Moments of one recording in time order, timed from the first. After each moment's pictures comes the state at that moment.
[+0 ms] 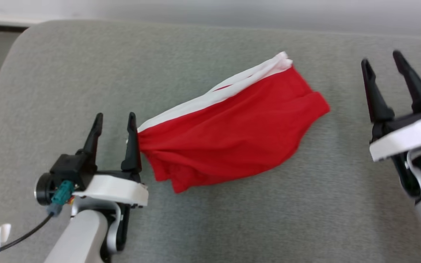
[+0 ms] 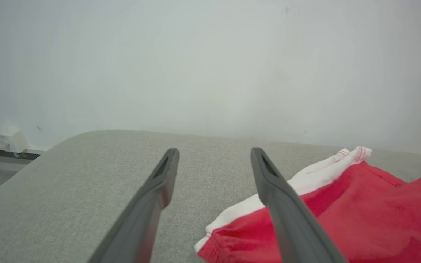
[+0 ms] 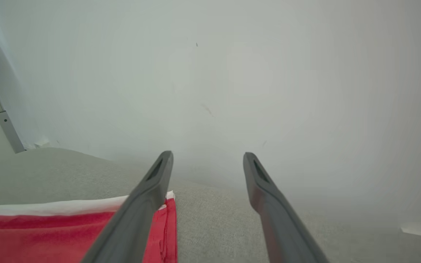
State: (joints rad) left arm -0.41 0.23 -0.33 0.17 -0.40 0.24 -0.26; right arm -0.73 -0.31 0.33 0.47 0.49 0.13 -0.24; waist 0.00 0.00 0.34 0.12
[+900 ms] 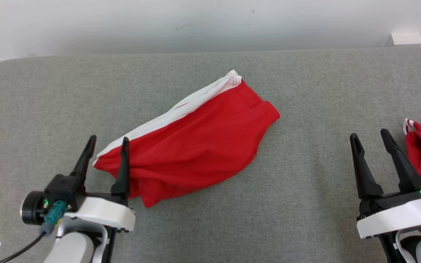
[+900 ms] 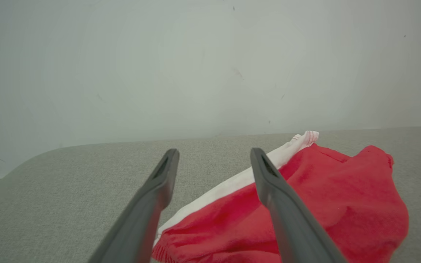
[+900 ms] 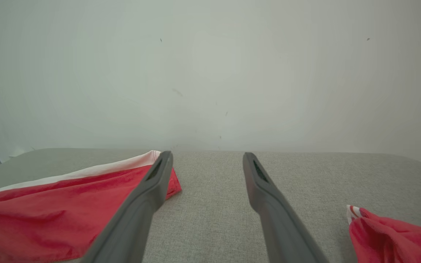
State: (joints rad) left arm -0.29 0.33 -0.34 0.09 -0.34 0.28 -0.22; right arm -0.20 -0.10 0.06 -0.08 0.33 0.13 0.02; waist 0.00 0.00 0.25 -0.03
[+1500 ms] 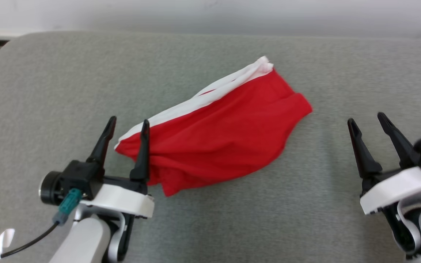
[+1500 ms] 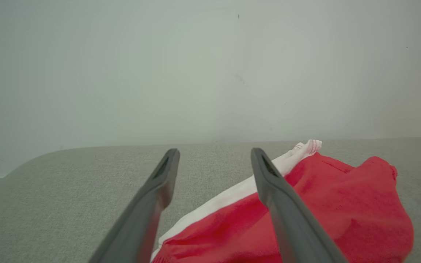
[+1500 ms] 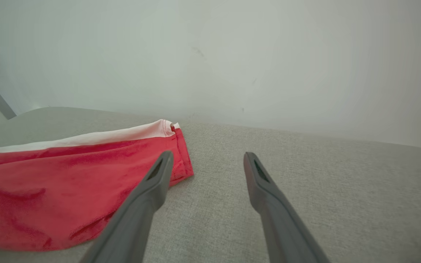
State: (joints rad) left arm -0.36 0.30 -0.38 0.06 -0.34 0.26 -0.23; right arm -0.32 -0.18 0.11 0.04 0.35 0.13 0.08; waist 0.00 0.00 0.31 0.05
